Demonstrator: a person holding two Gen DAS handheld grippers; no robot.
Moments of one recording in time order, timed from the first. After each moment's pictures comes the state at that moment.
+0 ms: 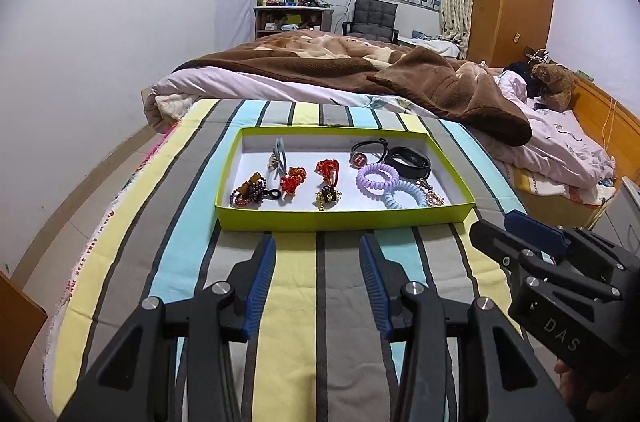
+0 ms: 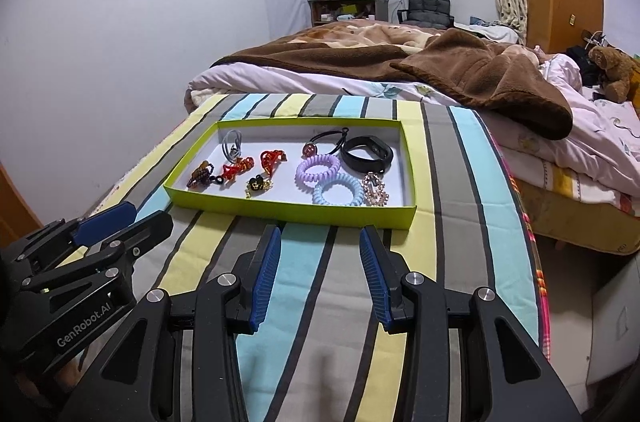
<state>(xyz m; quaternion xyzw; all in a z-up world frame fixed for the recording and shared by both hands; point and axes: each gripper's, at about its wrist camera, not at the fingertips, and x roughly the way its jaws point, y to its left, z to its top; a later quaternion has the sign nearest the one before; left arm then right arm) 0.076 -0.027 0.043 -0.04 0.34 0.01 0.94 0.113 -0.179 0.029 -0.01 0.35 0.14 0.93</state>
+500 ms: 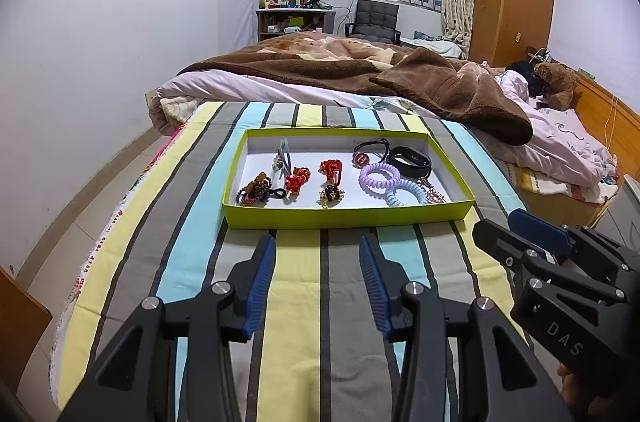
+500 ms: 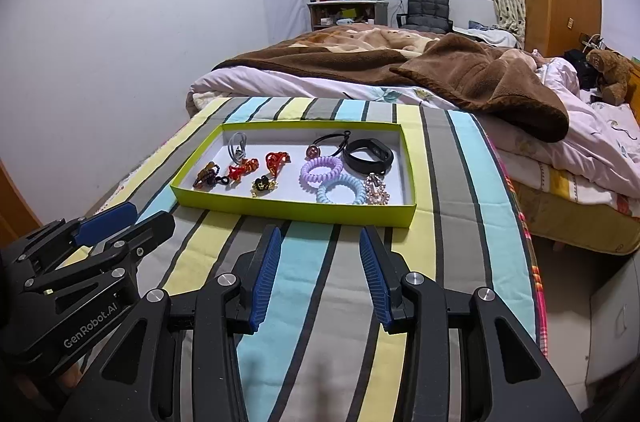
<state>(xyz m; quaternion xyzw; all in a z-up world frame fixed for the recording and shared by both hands) 0.069 -0.028 0.045 -0.04 0.34 0.01 0.94 0.105 -0.177 0.033 -0.01 0.34 0.14 0.93</state>
